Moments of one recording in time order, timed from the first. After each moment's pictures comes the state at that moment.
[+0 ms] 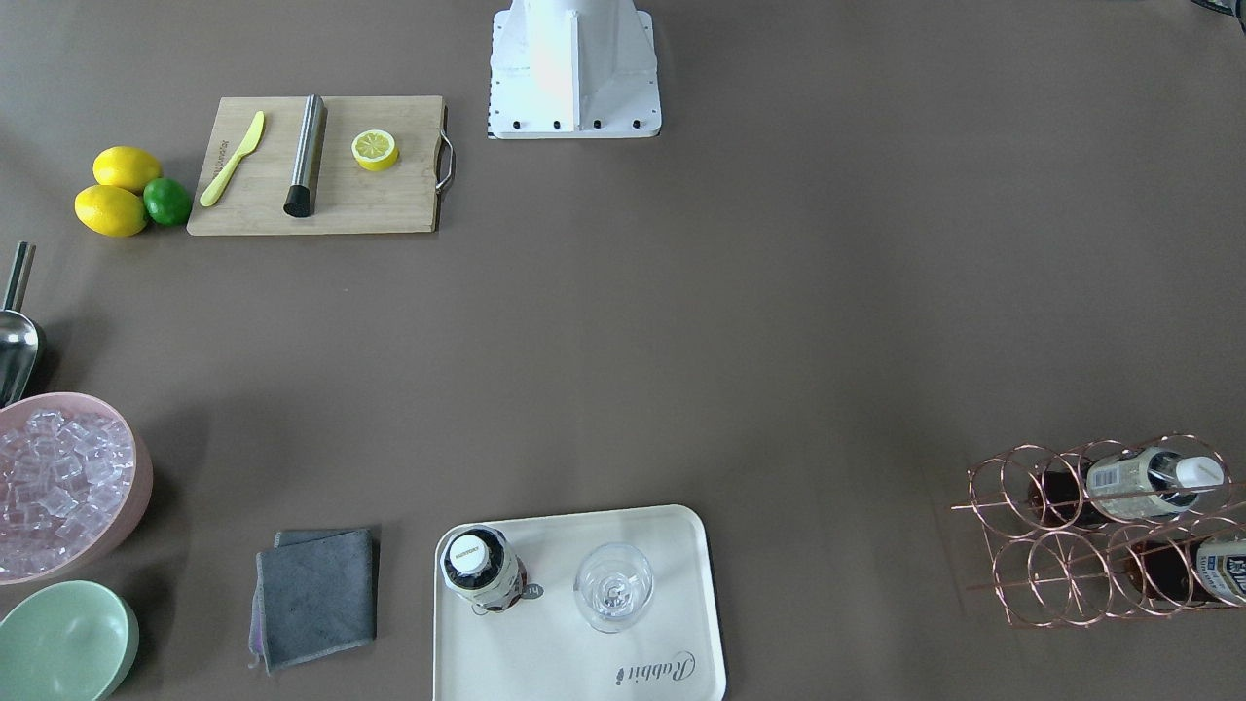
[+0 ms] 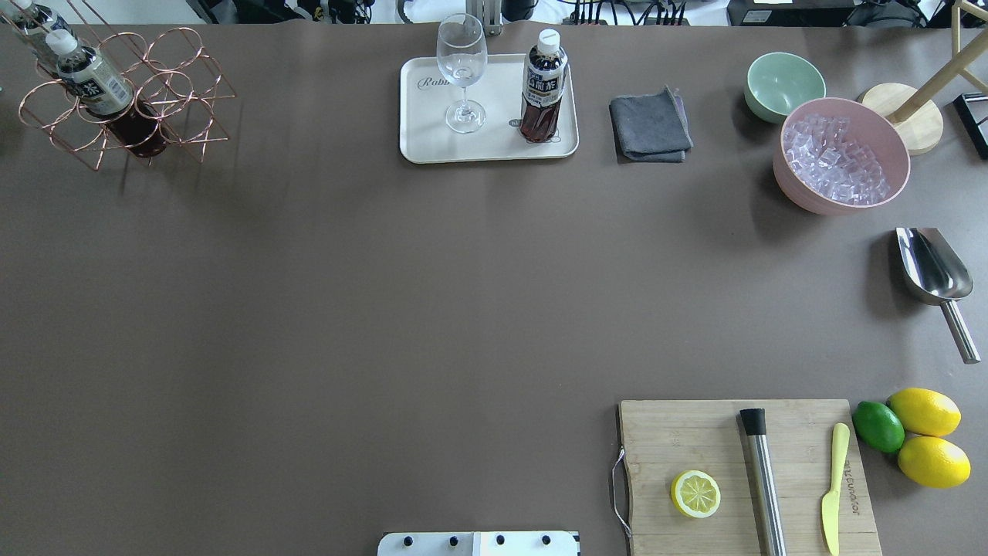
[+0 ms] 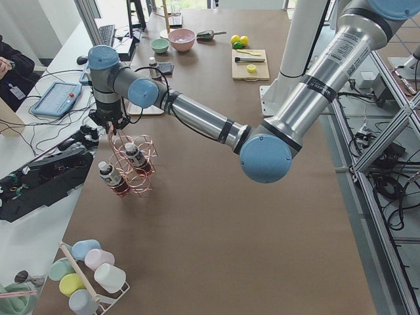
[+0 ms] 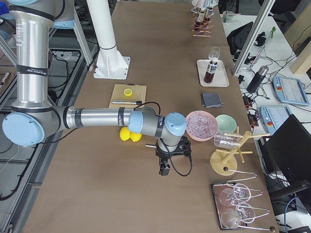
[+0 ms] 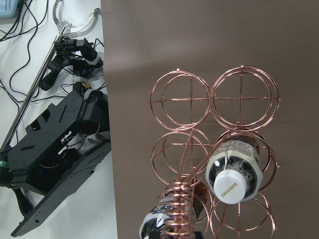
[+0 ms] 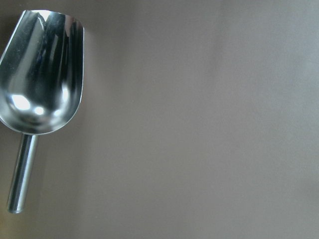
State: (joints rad) left arm -1.43 -2.17 -1.43 -1.63 -2.27 1.09; right arm 1.55 -1.66 1.72 -1.80 2.21 -0.31
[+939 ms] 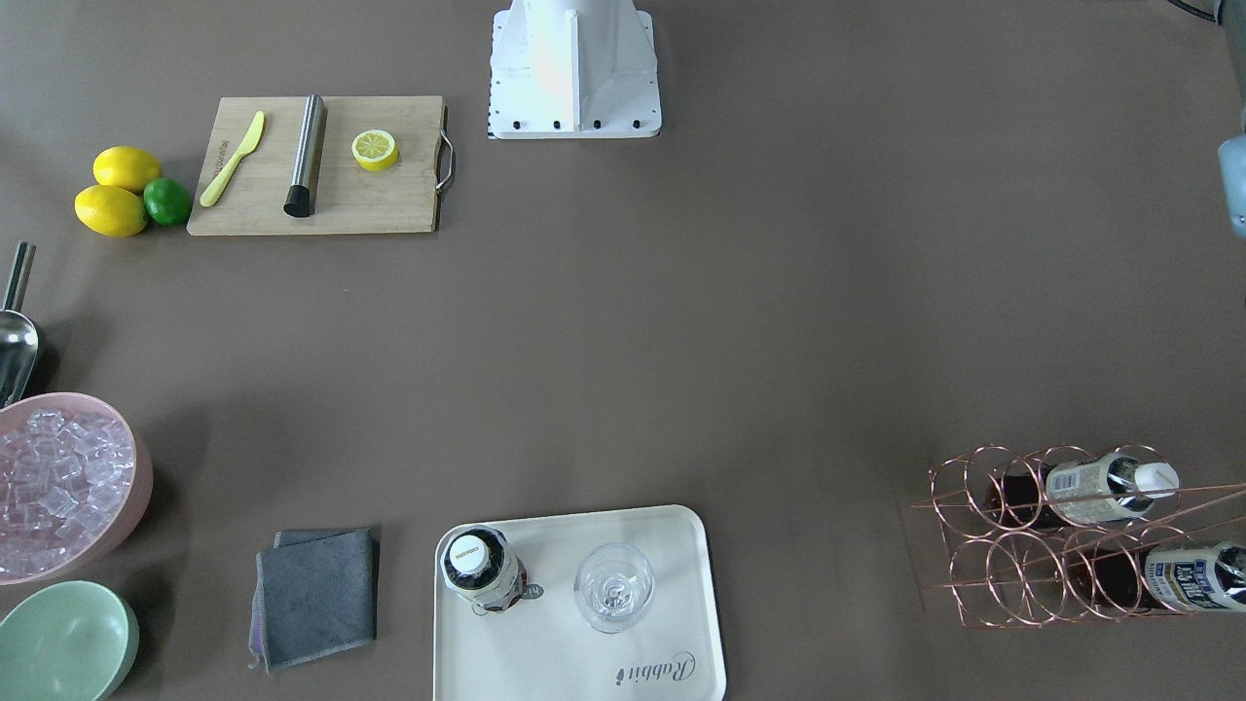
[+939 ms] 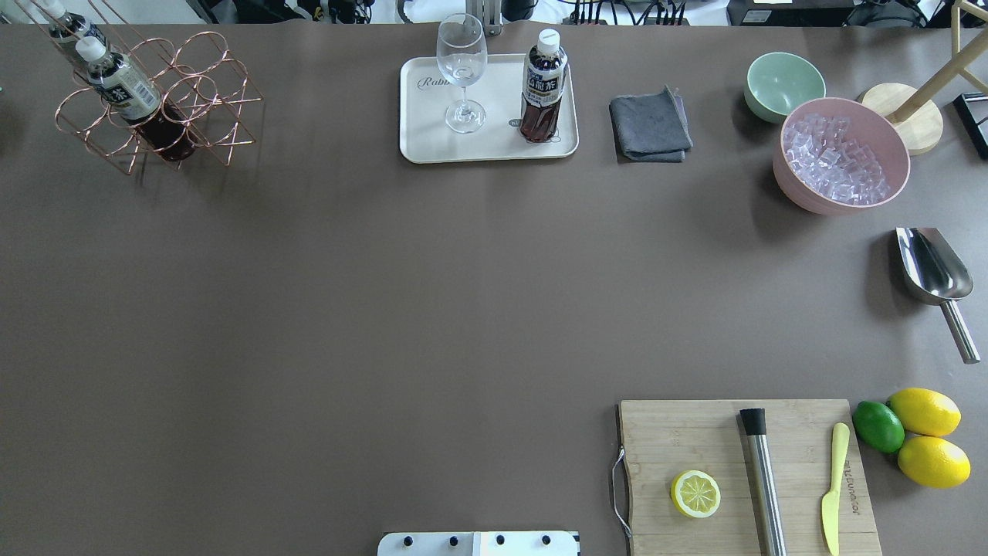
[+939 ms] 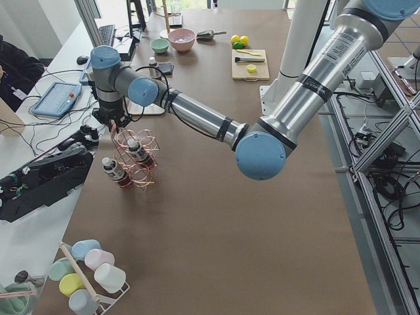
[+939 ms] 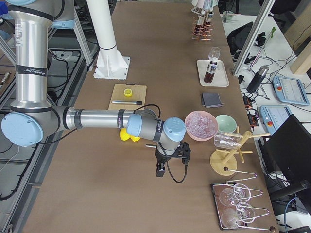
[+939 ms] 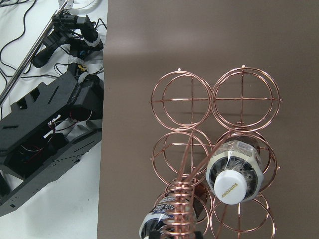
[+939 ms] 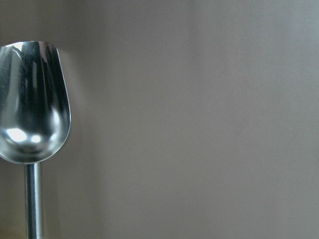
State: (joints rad) left arm -1.40 -2.19 -1.41 -1.63 -2.27 1.06; right arm 1.57 -1.66 1.69 -1.80 2.27 -0.11
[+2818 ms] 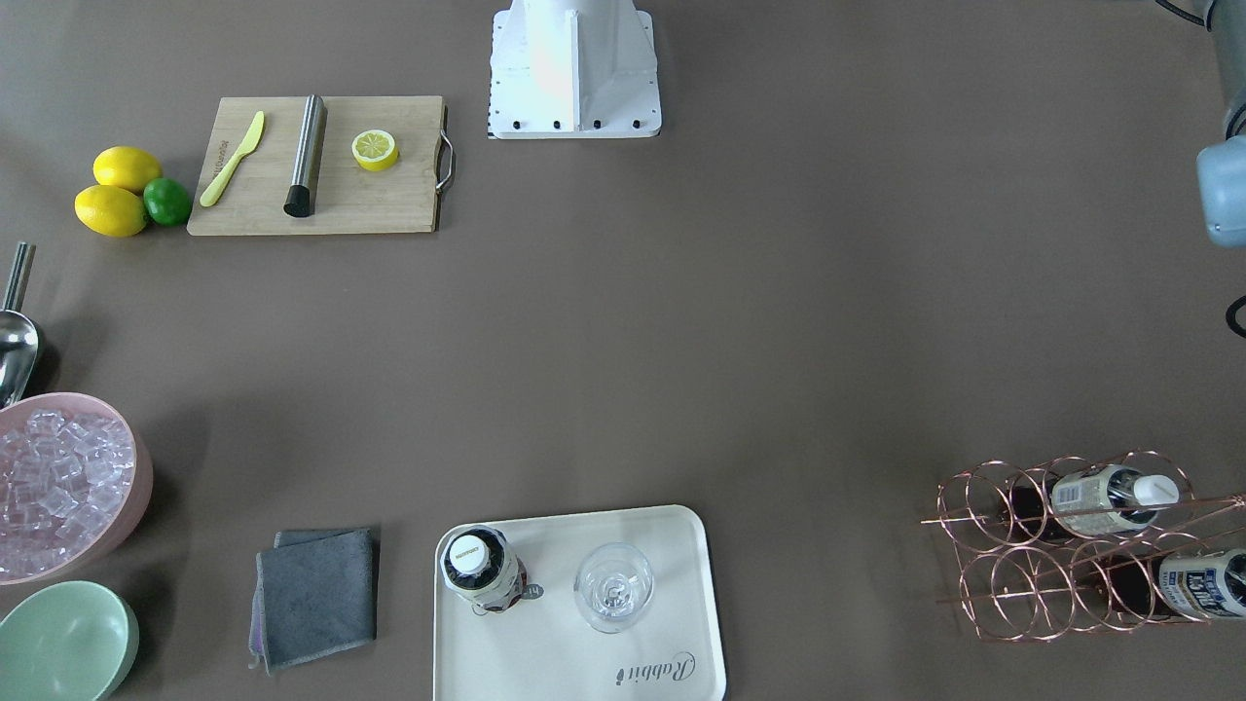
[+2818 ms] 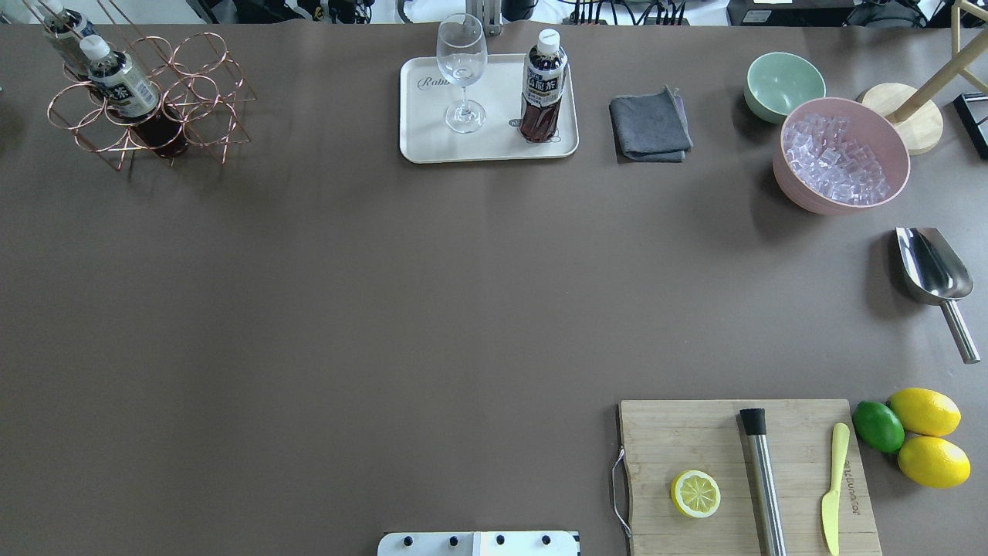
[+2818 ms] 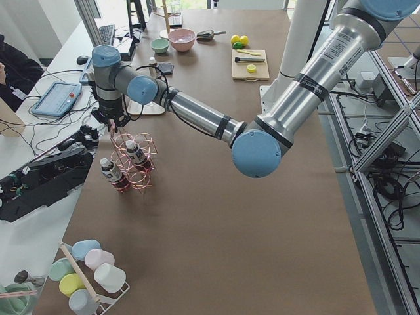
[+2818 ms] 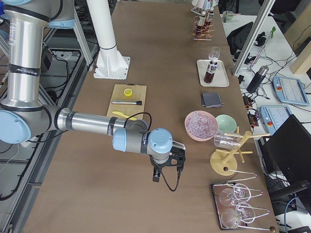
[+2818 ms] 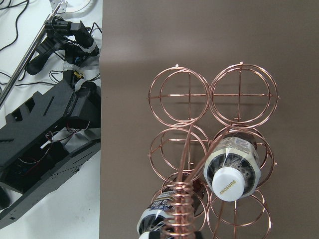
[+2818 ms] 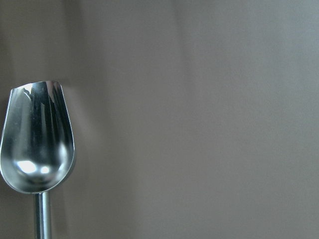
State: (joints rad) left arm -1.38 -2.21 -1.40 -1.63 -2.22 1.04; right arm 1.63 -1.73 1.64 -1.54 2.38 0.04
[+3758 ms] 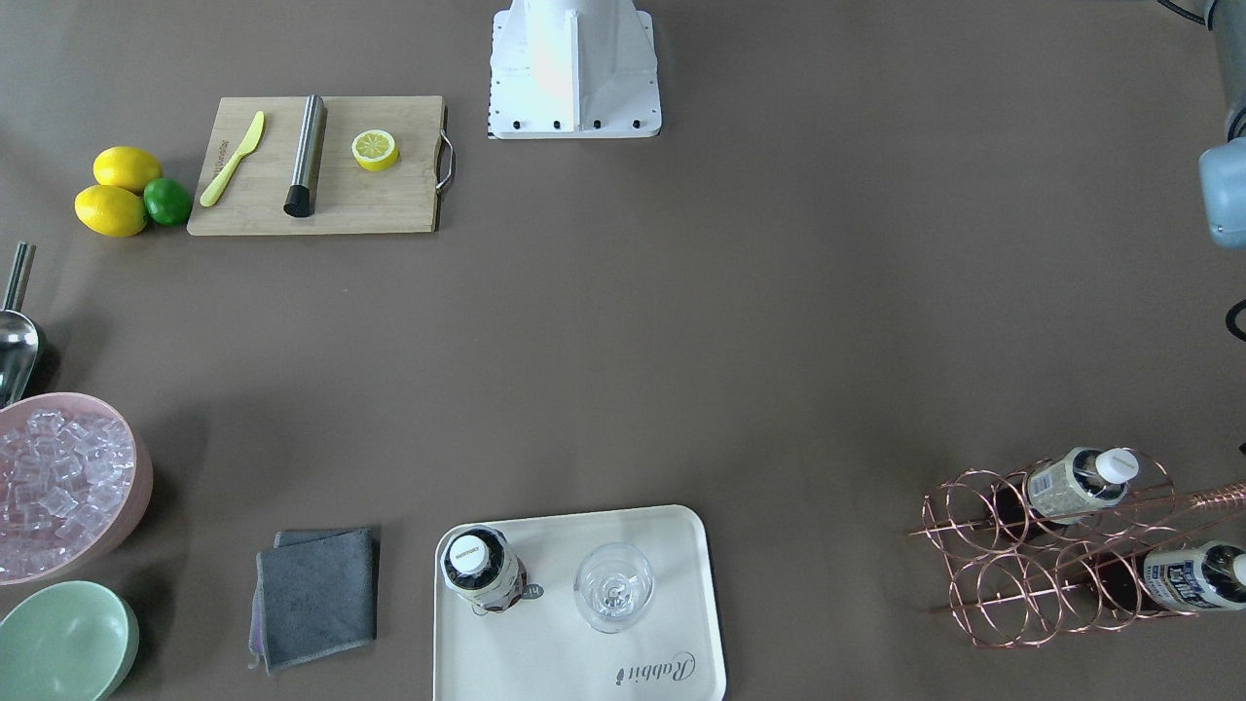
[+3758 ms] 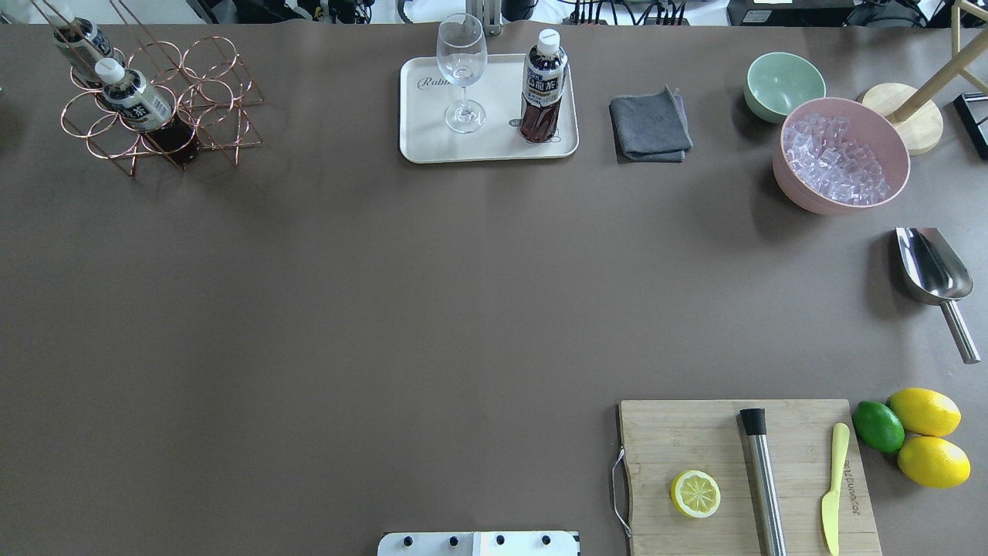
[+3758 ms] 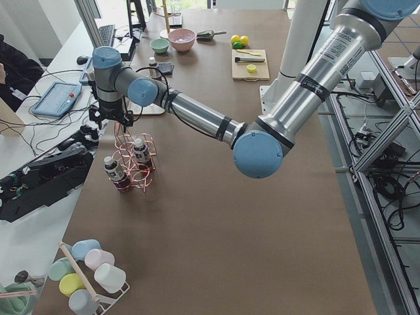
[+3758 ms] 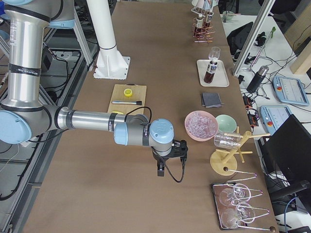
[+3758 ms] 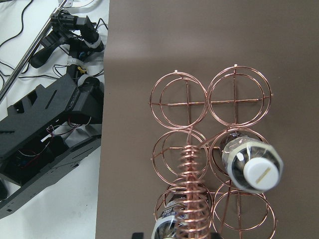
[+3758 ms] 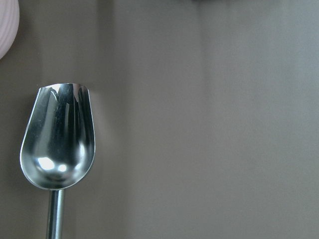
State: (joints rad) left arm -1.38 -2.20 -1.40 -1.65 -2.22 1.00; right arm 1.61 -1.73 1.70 -1.53 2.35 -0.01
